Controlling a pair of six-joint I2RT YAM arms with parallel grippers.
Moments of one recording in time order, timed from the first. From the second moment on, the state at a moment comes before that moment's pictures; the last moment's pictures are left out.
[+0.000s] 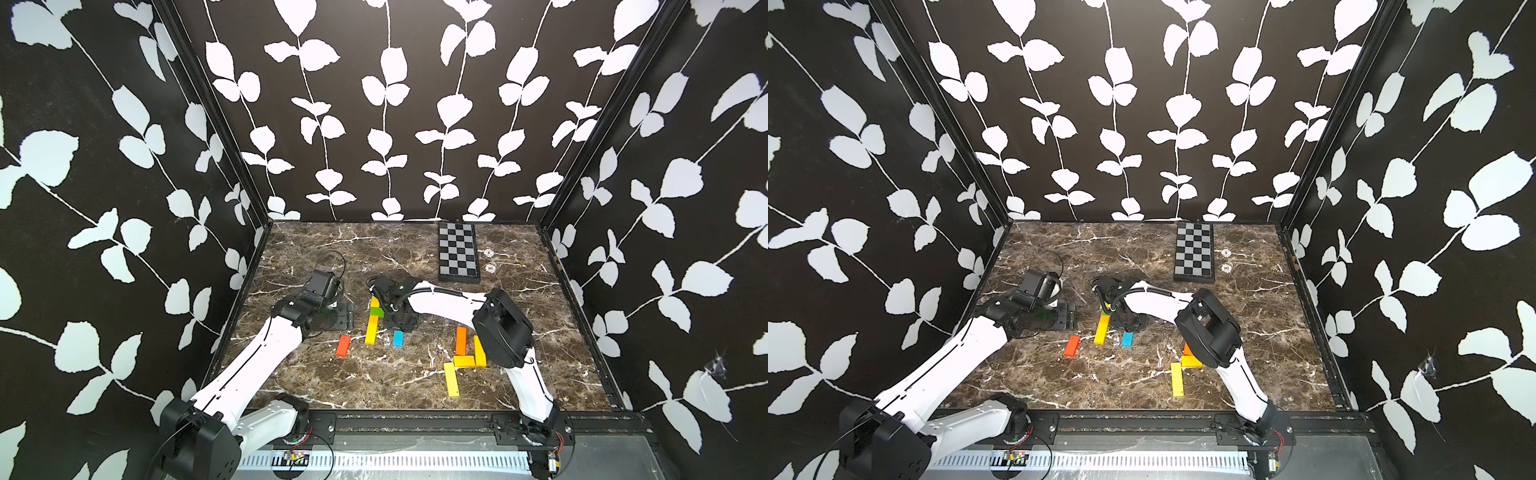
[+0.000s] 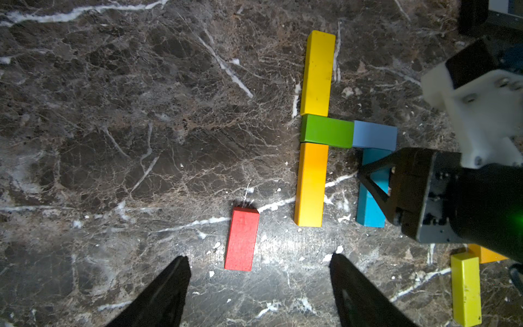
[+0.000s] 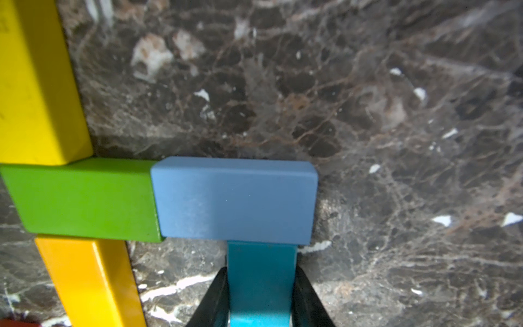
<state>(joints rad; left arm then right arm) -0.43 1.10 0.88 -0.85 -0.01 -0.39 0.93 2.17 1.65 -0.91 0.06 1.04</state>
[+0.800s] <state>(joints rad) -0.43 1.11 0.87 -0.83 0.01 -0.39 0.93 2.15 1.62 -0.88 0.09 1.05</state>
